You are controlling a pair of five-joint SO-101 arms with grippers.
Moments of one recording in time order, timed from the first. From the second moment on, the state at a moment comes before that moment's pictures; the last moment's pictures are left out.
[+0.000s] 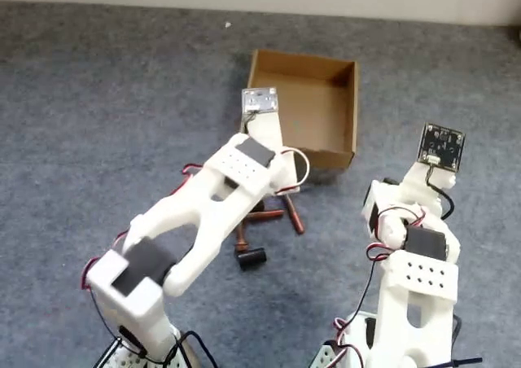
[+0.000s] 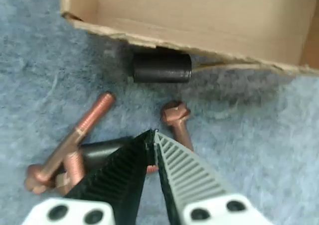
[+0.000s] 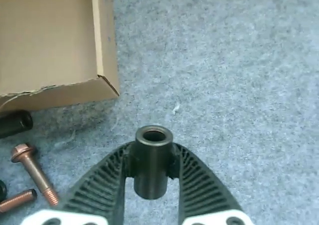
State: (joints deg) left arm 28.8 11.8 13.8 53.4 46.6; right arm 6.2 -51.3 59.8 47.2 -0.8
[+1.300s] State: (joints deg) left arm 31.9 26.8 2.8 57.4 51.6; right arm 6.2 -51.3 59.8 47.2 -0.6
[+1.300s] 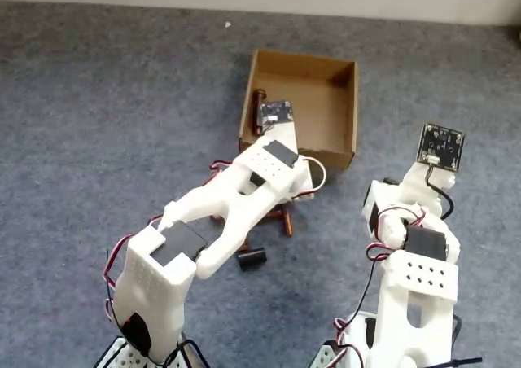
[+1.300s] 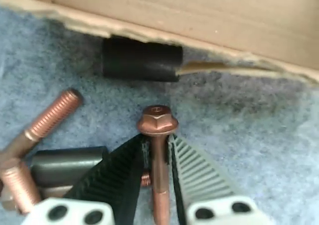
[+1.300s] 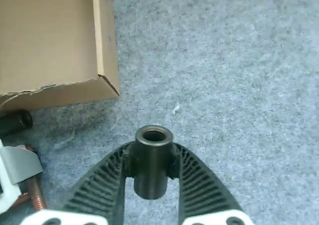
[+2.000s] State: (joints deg) left arm 30.7 -9.0 19.4 63.3 44.7; right arm 6.2 -51.3 59.8 48.3 -0.6
